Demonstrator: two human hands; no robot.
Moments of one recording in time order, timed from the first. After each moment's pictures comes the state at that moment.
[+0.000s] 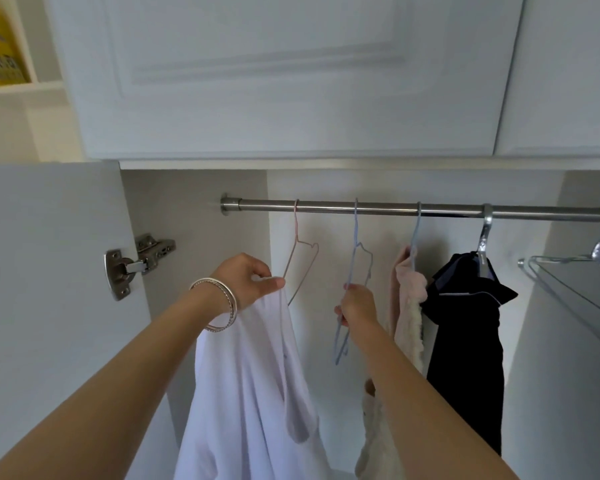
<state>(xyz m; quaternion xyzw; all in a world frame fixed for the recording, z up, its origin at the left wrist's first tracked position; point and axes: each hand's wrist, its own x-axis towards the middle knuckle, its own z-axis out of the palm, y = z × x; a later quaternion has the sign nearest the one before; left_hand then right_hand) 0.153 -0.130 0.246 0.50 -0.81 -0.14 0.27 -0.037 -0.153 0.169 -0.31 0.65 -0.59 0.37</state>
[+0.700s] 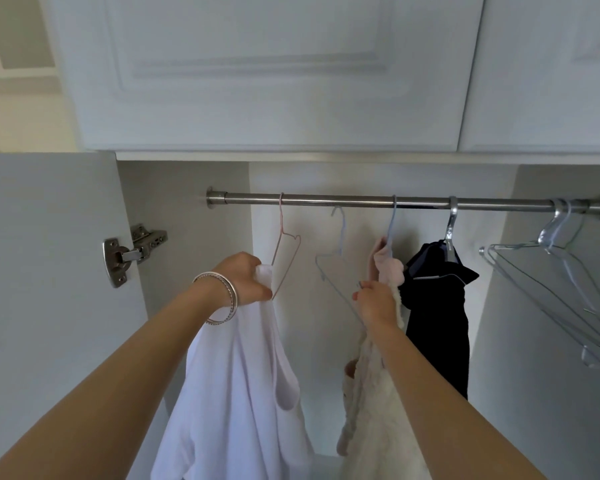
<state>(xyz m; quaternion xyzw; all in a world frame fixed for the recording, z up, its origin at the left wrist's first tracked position) 0.149 -0.106 0.246 0.54 -0.80 -0.15 0.20 -0.063 -0.092 0.166 -0.35 0.73 -0.54 0.21</state>
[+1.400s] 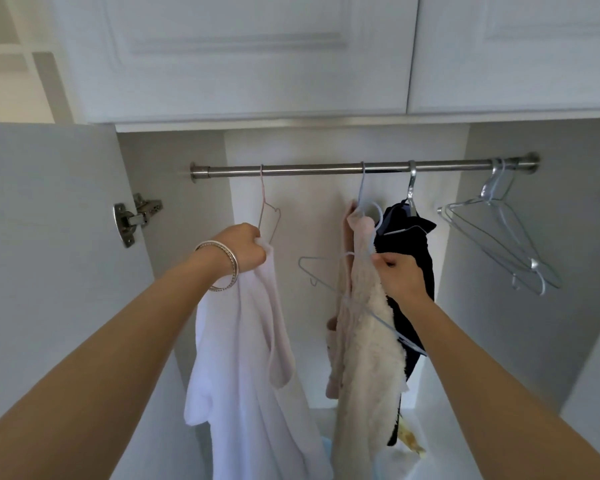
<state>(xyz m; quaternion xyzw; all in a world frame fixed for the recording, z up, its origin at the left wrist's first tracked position) 0.158 -0.053 0.244 0.51 -0.83 -0.12 0.19 -0.081 0.020 0.157 -0.40 0.75 -0.52 0.12</state>
